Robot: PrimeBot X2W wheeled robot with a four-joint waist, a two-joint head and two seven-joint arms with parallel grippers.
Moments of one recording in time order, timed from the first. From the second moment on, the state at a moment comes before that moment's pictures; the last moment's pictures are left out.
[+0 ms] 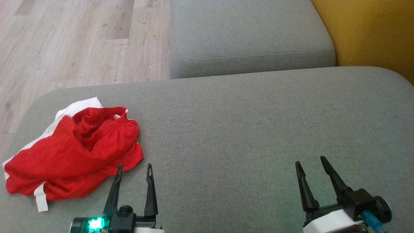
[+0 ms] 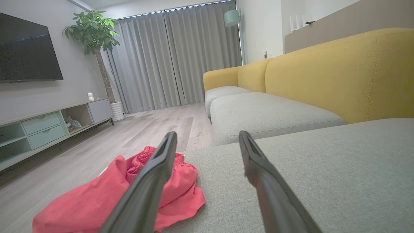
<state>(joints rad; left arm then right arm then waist) 0.11 0.08 -0.30 0.11 -0.01 0.27 -0.25 0.12 -0.04 0.09 0.20 0.02 0.13 -0.25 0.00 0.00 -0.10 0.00</state>
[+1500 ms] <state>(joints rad) -0.22 0.20 -0.22 -0.06 -0.03 0.21 -0.26 0.04 -0.04 0.01 0.14 -0.12 0.13 -0.25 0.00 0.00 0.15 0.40</state>
